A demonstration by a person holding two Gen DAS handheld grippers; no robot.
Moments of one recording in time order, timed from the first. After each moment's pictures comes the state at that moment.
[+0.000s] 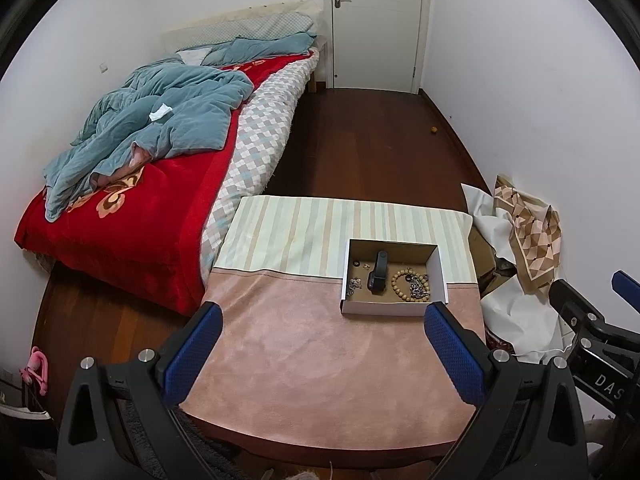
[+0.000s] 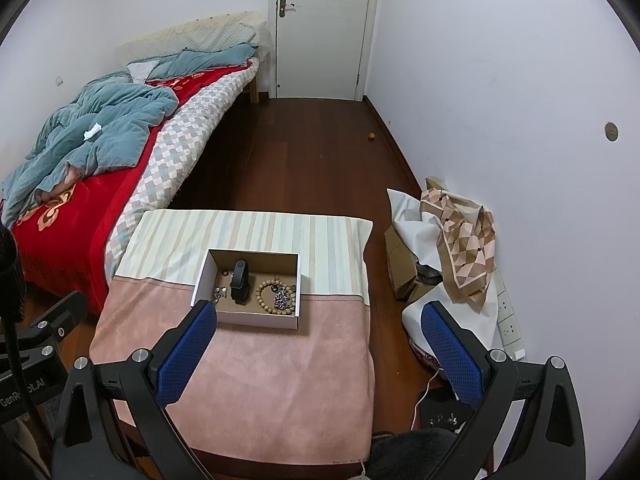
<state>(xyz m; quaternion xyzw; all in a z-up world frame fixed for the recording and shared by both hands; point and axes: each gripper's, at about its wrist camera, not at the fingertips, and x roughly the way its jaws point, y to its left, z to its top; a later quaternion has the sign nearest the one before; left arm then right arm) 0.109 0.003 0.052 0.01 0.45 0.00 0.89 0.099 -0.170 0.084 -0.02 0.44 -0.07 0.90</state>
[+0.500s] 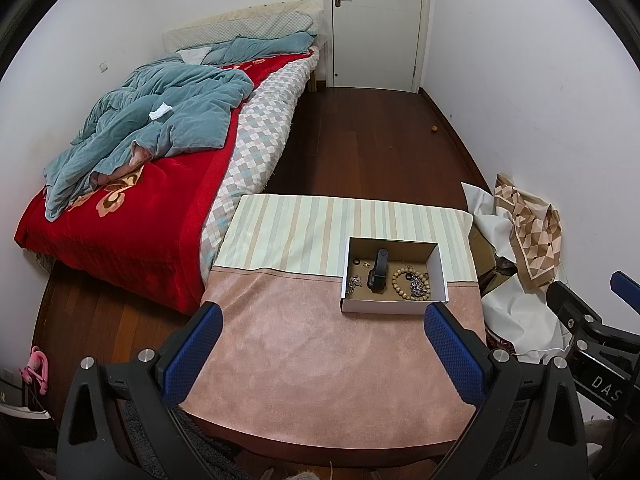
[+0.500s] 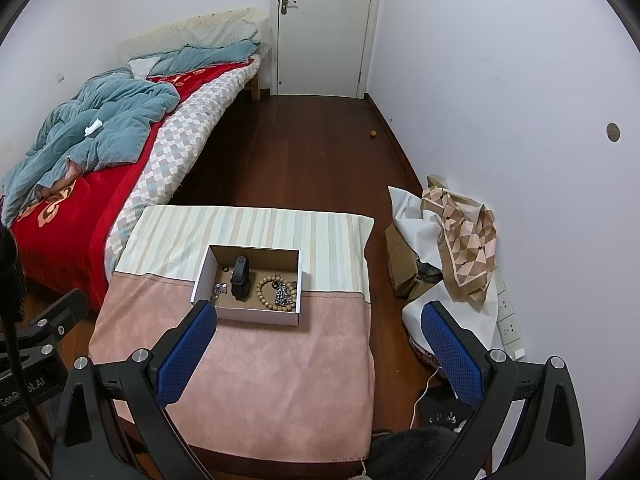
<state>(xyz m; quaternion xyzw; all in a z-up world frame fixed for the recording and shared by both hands) 0.109 0.003 0.052 0.01 0.45 0.00 0.89 0.095 -0.165 0.081 -0.02 0.44 -0.07 0.89</state>
